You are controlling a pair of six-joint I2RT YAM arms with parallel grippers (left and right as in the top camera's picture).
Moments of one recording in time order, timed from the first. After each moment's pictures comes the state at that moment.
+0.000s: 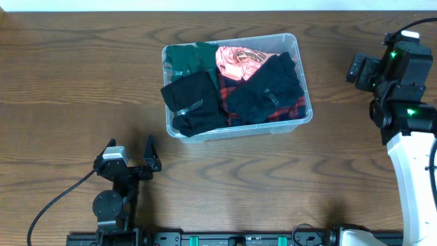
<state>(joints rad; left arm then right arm) 0.06 0.01 0.02 -0.10 0.07 -0.18 -0.09 1.32 1.18 -0.47 0.20 0.09</state>
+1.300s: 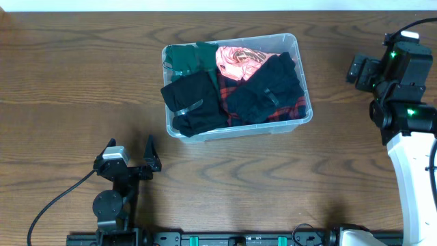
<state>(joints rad) 0.06 0.01 0.02 -0.10 0.07 -0.18 -0.09 1.31 1.18 -0.49 0.20 0.09</state>
